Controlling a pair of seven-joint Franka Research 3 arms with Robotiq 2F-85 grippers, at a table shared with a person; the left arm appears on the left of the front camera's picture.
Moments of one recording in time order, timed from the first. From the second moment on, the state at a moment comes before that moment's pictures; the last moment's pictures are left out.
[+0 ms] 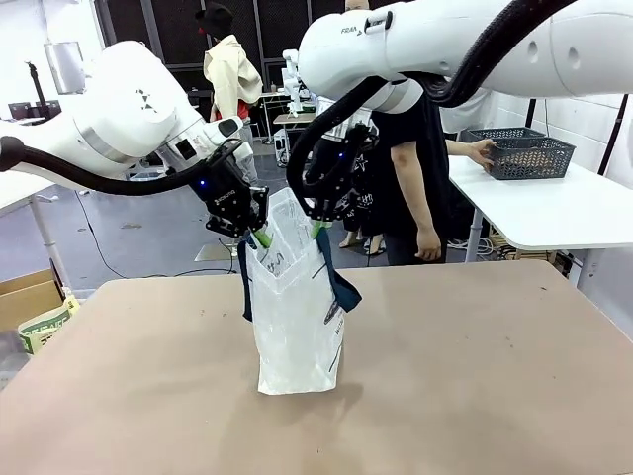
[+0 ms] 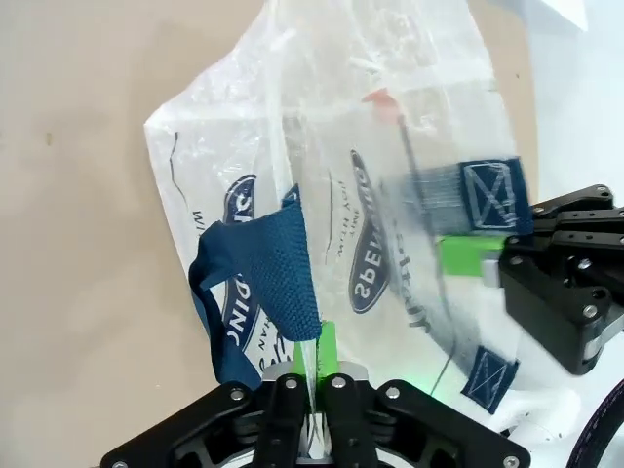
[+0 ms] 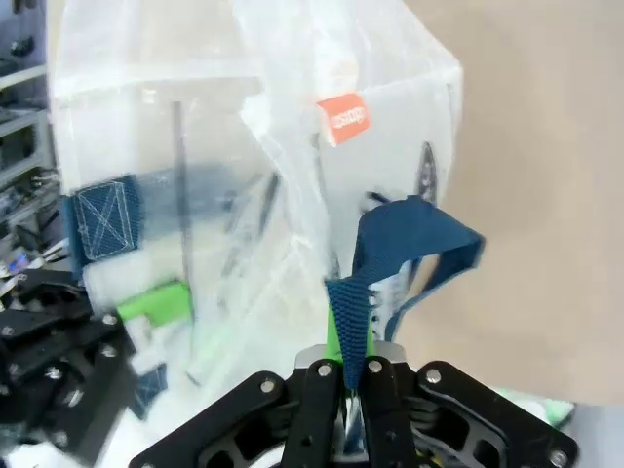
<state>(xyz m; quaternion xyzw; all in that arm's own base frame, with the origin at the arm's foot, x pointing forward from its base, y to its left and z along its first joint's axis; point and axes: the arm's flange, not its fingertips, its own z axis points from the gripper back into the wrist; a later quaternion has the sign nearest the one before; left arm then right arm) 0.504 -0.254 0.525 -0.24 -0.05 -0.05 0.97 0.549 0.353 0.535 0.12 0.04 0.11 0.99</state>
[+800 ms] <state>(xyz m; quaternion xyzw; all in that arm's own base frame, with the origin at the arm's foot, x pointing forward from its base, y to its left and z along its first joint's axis) 0.488 -0.218 0.513 -0.18 -0.06 -0.07 0.98 0.526 0.259 0.530 0.06 0.03 0.16 0.99</state>
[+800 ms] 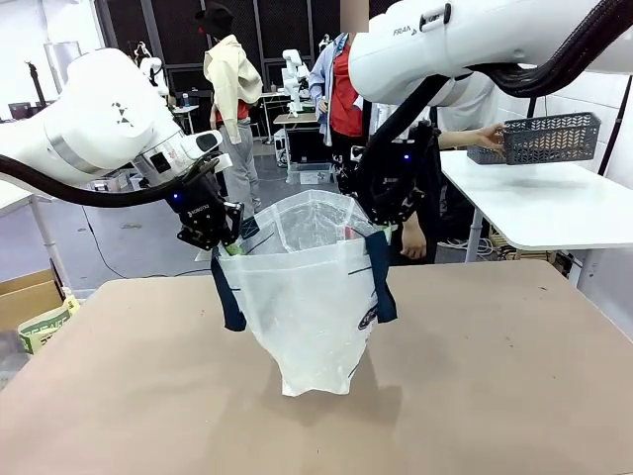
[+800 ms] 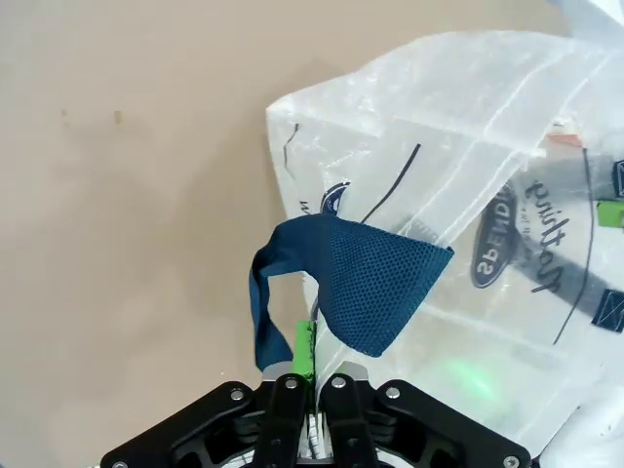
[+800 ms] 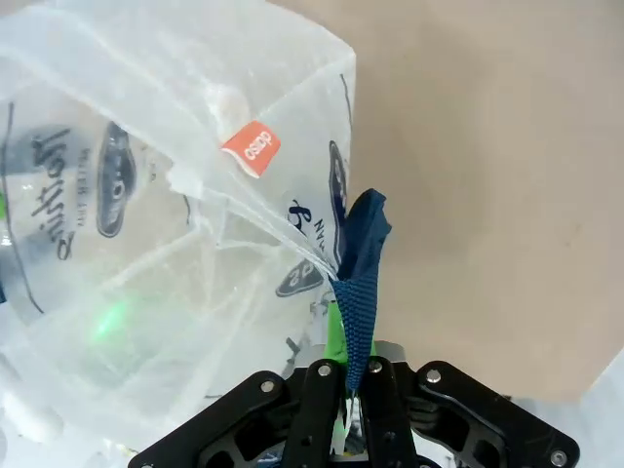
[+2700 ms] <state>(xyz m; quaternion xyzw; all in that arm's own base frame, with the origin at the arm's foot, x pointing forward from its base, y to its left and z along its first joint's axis) 0.504 -0.243 0.517 -0.18 -0.09 -0.18 0.96 0.529 0.273 0.531 0.04 -0.02 0.23 0.97</state>
